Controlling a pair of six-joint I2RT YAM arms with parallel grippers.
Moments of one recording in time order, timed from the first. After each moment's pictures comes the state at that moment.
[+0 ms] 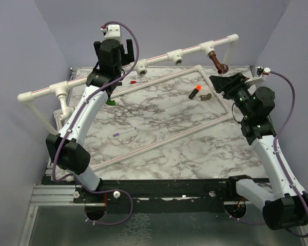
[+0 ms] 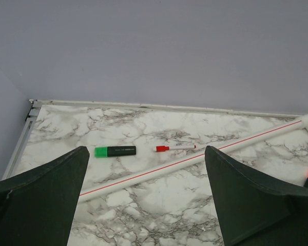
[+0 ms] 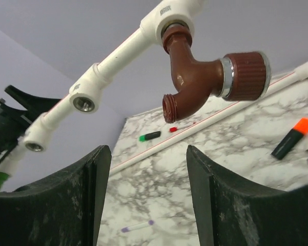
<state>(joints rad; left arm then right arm) -0.35 1.63 1.73 -0.28 -0.39 -0.11 0.11 1.00 0.93 0.17 -0.26 0.78</state>
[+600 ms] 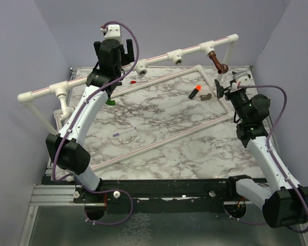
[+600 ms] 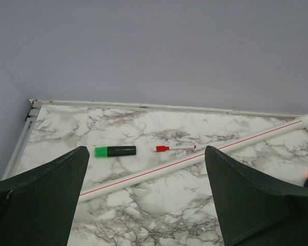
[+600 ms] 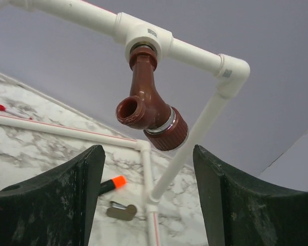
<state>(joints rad) -0.35 1.63 1.73 -0.28 -0.39 -0.11 0.11 1.01 0.80 0.44 -0.21 -0.30</state>
